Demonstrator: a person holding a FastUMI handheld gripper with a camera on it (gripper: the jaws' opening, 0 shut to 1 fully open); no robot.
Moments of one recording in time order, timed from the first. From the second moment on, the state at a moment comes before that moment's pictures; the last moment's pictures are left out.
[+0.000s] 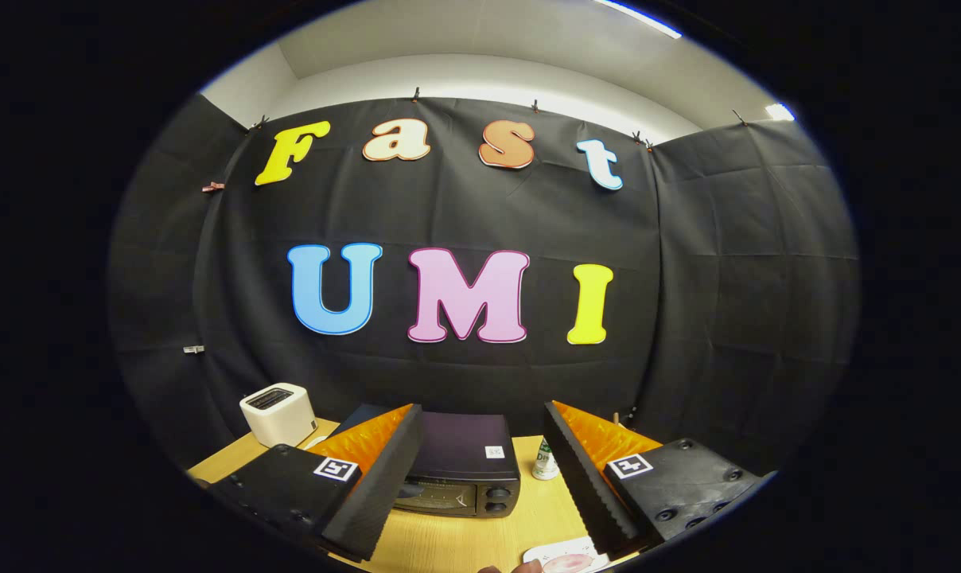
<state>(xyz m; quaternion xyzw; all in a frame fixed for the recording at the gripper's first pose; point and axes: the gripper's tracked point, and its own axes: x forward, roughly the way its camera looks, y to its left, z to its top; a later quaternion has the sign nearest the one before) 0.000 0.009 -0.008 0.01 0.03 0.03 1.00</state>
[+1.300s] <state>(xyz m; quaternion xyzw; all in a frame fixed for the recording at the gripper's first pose) 0.084 0.157 -0.238 0.03 0.24 0.04 0.97</state>
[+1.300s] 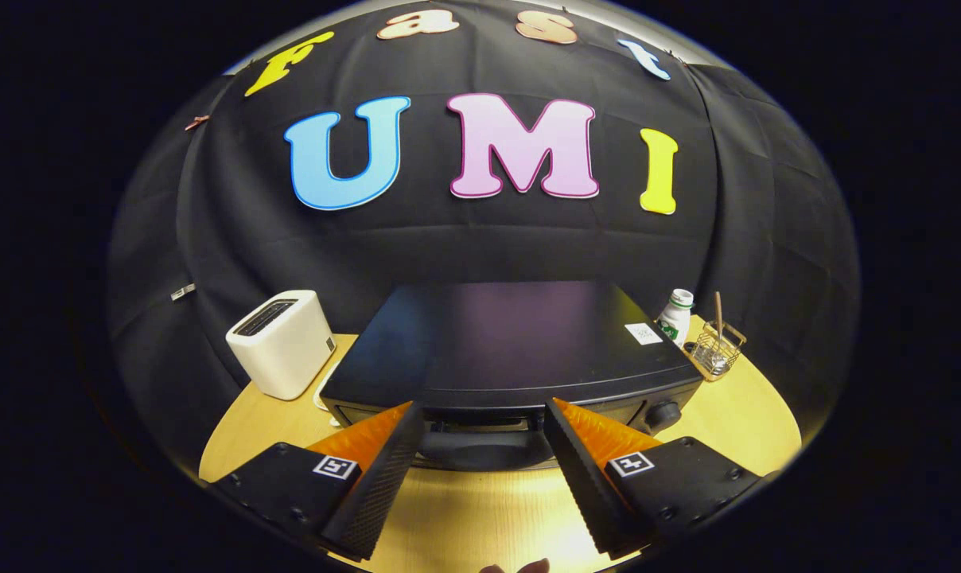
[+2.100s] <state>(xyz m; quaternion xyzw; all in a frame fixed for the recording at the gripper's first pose) 0.035 0.154 -0.268 0.01 0.25 0.03 0.97</state>
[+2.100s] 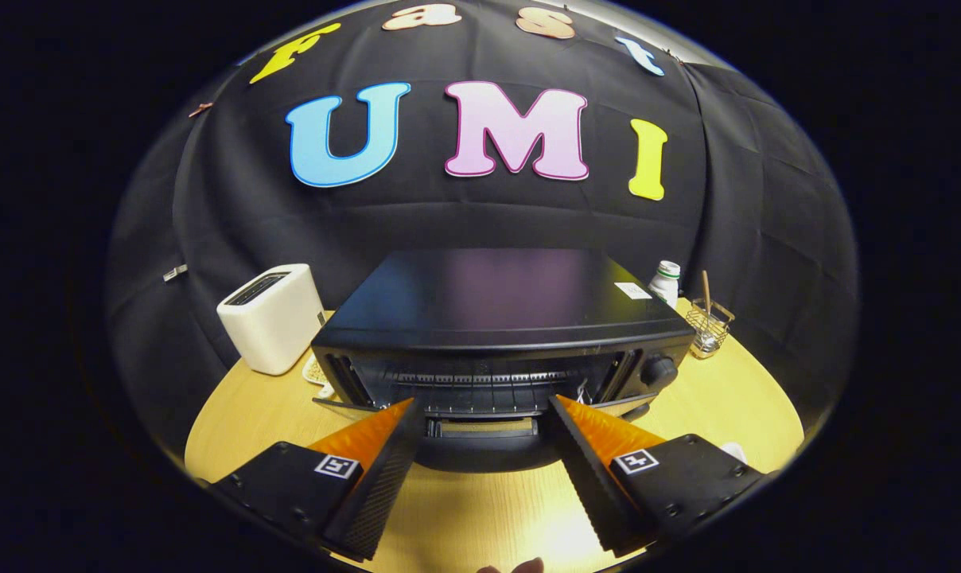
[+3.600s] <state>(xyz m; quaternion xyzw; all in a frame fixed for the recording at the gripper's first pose) -0.081 0.127 -0.327 0.01 0.38 0.14 0.91</state>
